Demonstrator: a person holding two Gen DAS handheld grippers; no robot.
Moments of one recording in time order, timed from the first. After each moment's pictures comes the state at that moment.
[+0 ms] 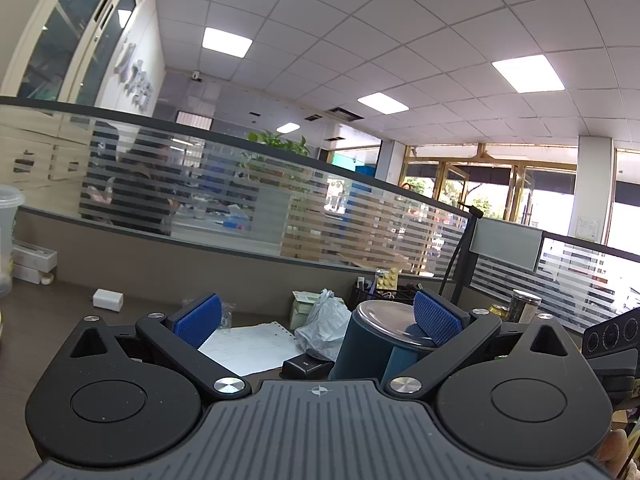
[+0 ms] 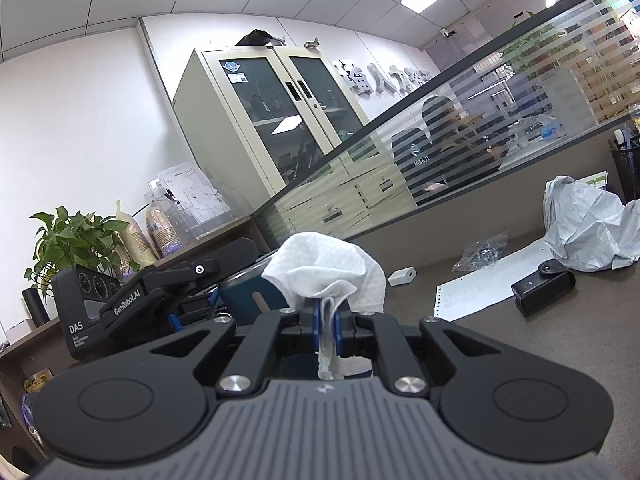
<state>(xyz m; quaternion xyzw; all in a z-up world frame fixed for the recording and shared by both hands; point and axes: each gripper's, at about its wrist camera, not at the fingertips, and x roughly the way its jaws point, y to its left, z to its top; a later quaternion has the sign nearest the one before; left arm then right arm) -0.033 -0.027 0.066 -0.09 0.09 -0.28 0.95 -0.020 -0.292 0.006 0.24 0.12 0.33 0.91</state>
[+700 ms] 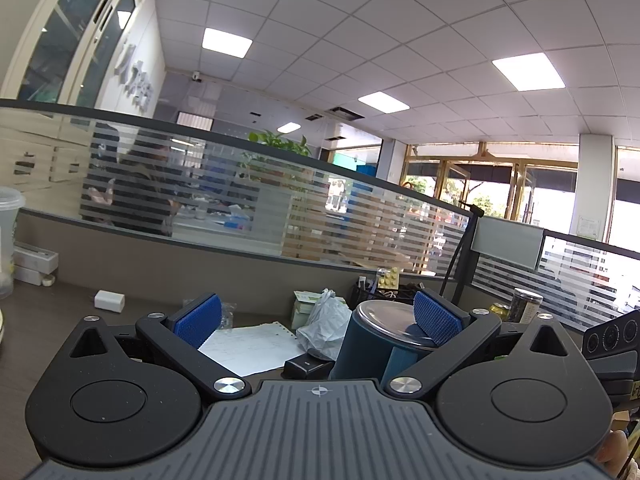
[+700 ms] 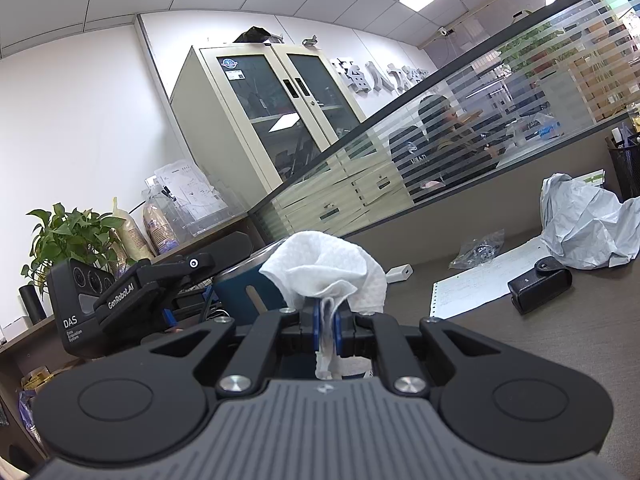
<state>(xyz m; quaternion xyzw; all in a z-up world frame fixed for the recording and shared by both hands) -0.033 -0.028 0.065 -0.09 0.09 -0.28 0.95 -0.016 -0.292 0.003 0.24 0.12 0.33 0.91</state>
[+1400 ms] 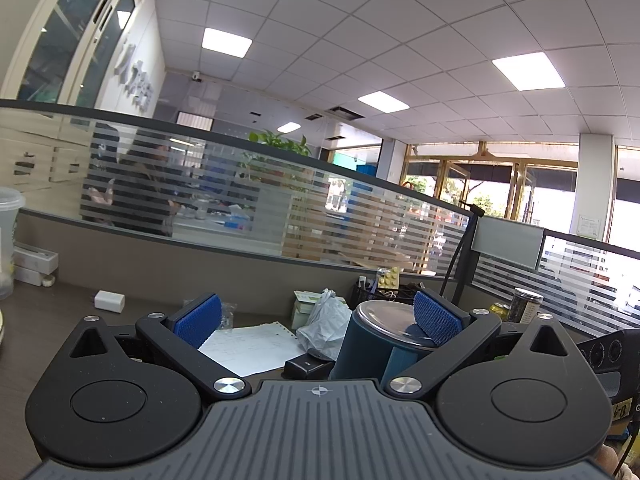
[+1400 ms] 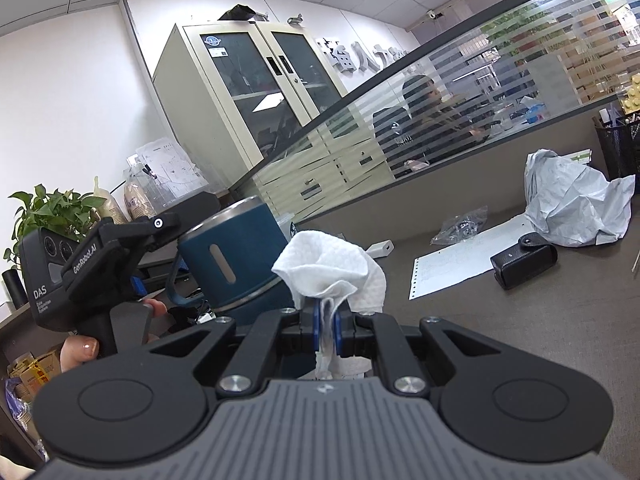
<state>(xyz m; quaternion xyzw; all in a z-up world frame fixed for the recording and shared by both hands) -0.031 -0.028 0.064 -0.09 0.09 -0.28 0.95 -0.011 -0.286 -0.015 0.22 0.16 0.31 0.91</state>
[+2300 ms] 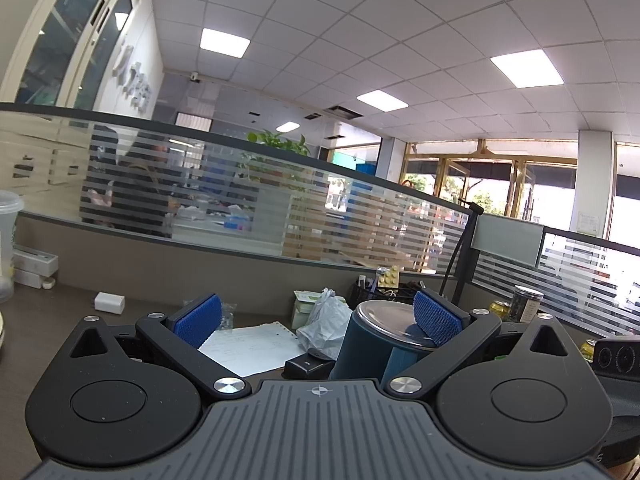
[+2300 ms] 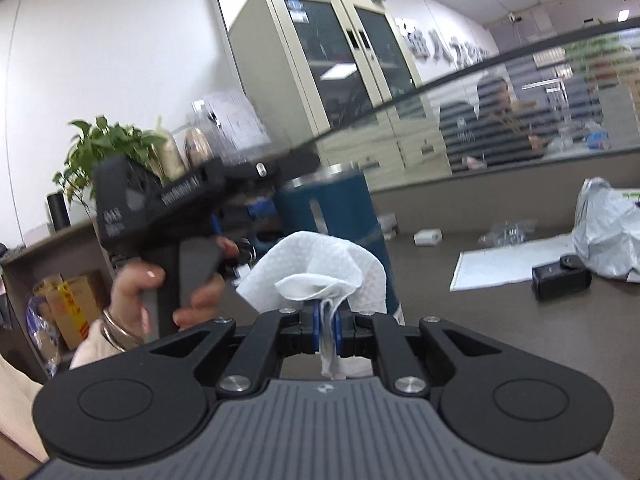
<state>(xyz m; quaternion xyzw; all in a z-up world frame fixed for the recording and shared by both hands) -0.031 -0.027 0.063 -0.08 0.09 -0.27 0.95 -0.029 -0.272 -0.011 0.12 0.17 0.39 0.90</state>
